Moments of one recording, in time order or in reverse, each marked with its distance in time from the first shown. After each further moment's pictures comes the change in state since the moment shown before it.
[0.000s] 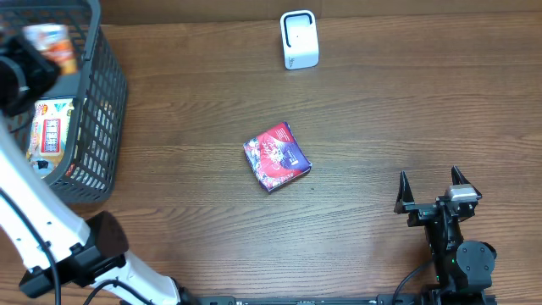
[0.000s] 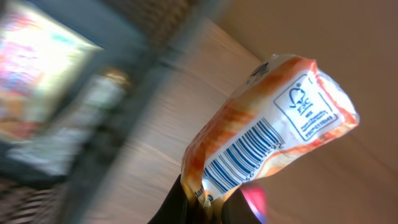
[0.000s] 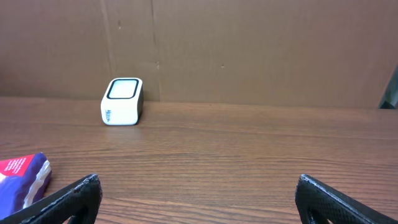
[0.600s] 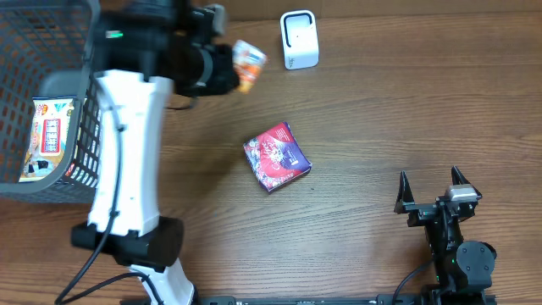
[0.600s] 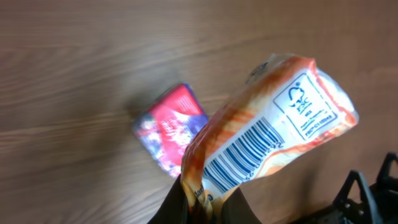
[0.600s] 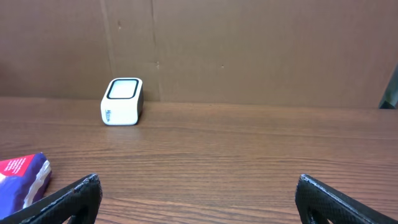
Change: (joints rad) left arm -0.695 0.002 -0.252 0.068 -0.087 0.029; right arm 0.000 0.000 0.000 -0.002 0.000 0.000
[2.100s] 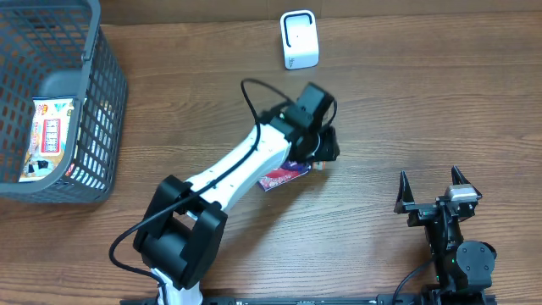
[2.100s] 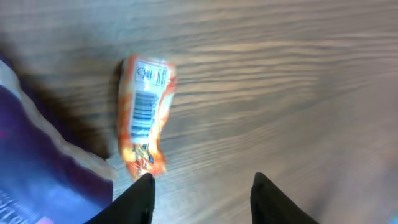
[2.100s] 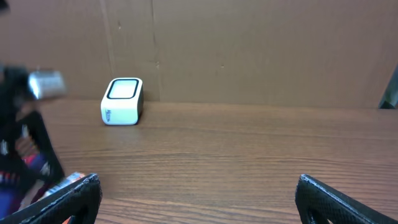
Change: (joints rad) left arm -0.420 0.007 -0.913 0.927 -0.037 -0.430; right arm 0.000 0.000 0.000 0.002 0.000 0.000
